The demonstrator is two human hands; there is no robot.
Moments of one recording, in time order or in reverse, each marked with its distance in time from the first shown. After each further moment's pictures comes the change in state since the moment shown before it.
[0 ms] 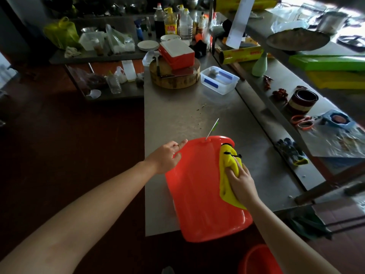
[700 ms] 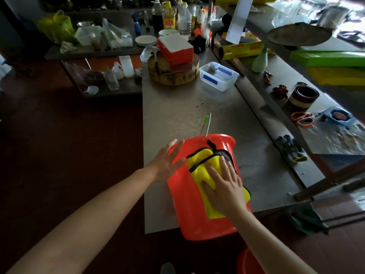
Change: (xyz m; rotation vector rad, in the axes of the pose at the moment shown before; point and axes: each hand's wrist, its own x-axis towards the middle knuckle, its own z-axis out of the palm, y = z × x) left_hand -0.015 -0.013 0.028 -0.015 -0.096 -0.033; right_hand -0.047 -0.017 0.038 -0.565 0.122 -0.423
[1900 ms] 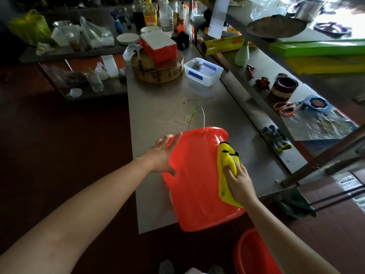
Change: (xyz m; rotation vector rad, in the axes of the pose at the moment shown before) left_hand 0.028 0.026 -0.007 0.337 -0.075 0.025; right_hand 0.000 0.071 -0.014 0.567 -0.096 0.517
